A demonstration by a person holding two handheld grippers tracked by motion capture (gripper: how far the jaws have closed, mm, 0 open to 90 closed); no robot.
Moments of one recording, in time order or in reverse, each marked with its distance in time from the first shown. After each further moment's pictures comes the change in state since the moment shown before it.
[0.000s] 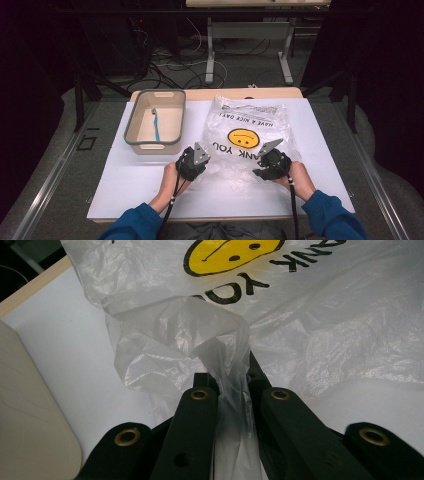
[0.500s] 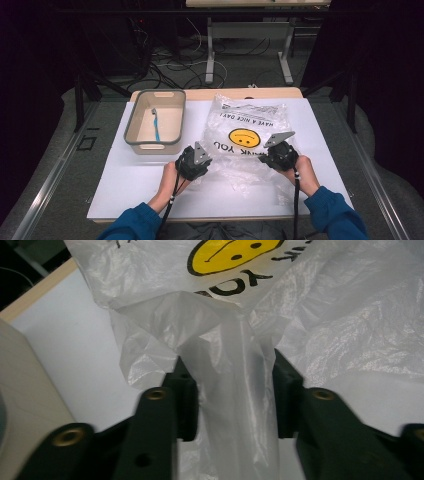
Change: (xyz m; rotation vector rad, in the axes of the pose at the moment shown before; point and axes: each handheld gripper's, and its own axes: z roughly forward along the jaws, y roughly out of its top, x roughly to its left) left arm -0.002 0.005 -0.005 -0.001 0.022 0.012; right arm -0.013 0.007 -0.025 -0.121 -0.049 0.063
